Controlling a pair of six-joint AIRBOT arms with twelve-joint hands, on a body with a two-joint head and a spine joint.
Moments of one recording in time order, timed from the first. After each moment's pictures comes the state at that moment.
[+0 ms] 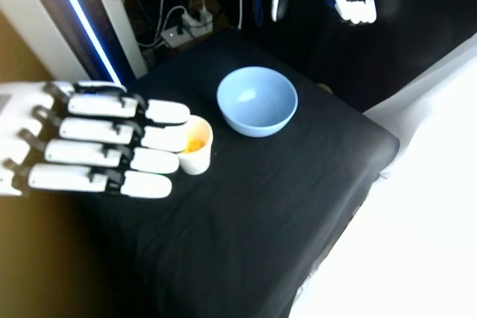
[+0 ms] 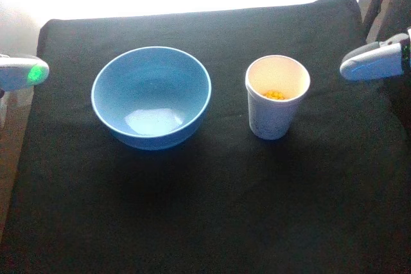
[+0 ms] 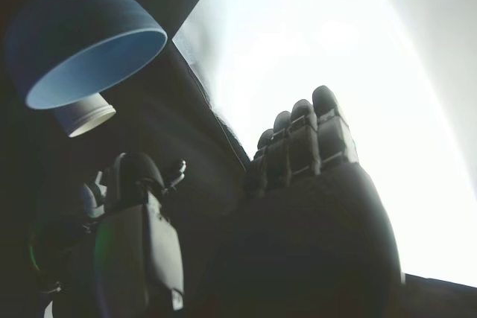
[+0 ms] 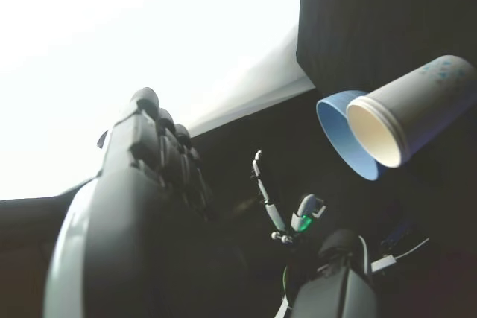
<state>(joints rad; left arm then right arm) 0.91 -0.60 0.96 -0.11 -0.89 1.03 -0.65 -0.83 1.13 -0.20 0.78 -0.62</state>
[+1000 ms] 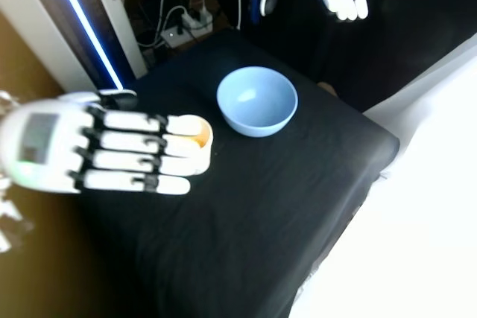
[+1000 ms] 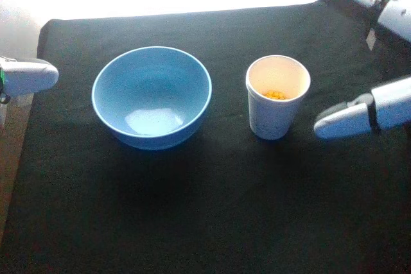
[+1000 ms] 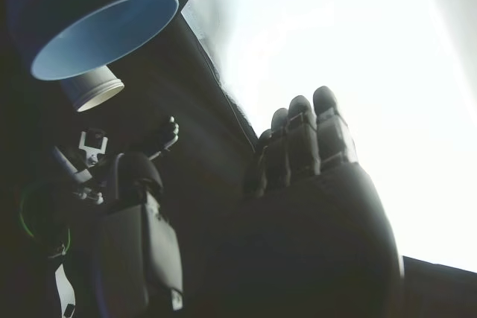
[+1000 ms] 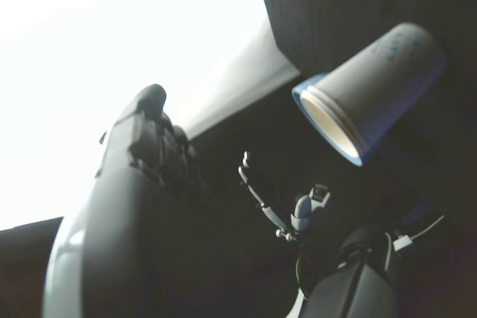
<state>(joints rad) 0.92 -0.60 0.95 -0.07 -0.93 1.00 -0.87 -0.98 1.16 0.00 0.93 -0.56</state>
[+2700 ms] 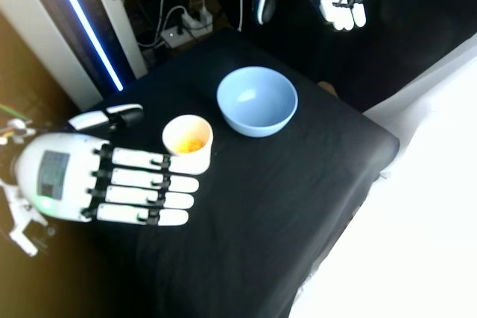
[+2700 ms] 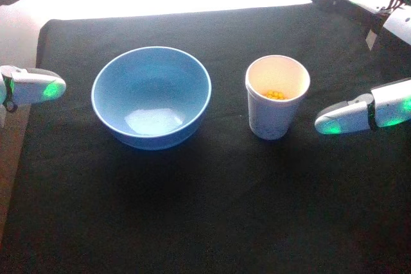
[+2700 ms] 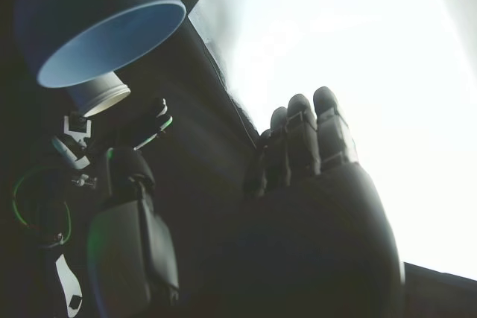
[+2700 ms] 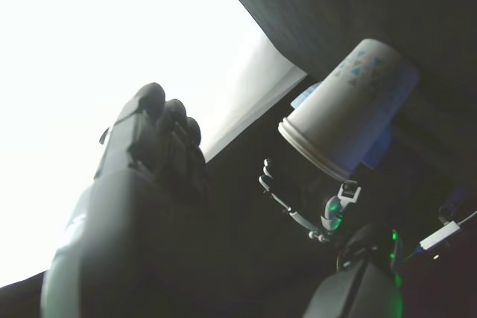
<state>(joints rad) 0.90 -0.63 0.97 -0.05 -0.90 1.00 -0.91 -1.04 1.25 0.07 0.96 -0.47</state>
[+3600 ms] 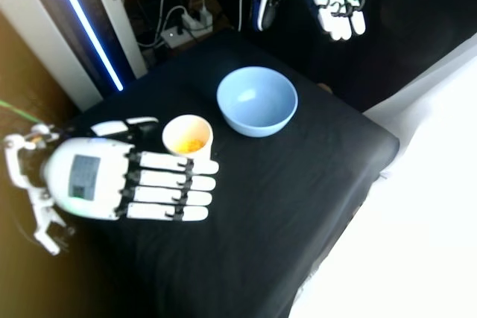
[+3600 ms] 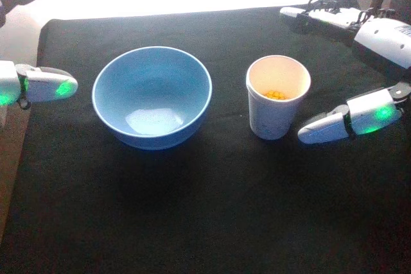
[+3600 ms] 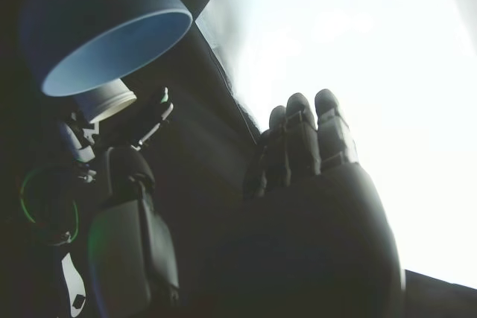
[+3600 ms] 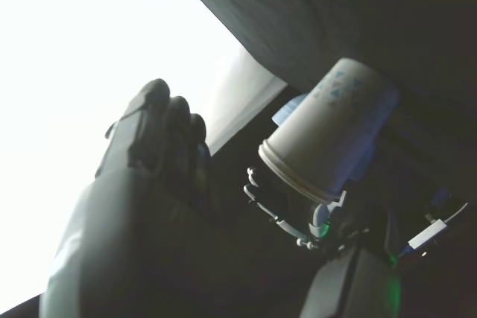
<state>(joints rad) 0.84 -0.67 1.00 -0.02 -0.83 1.00 -0.88 -1.11 1.30 0.02 0.88 -0.44</state>
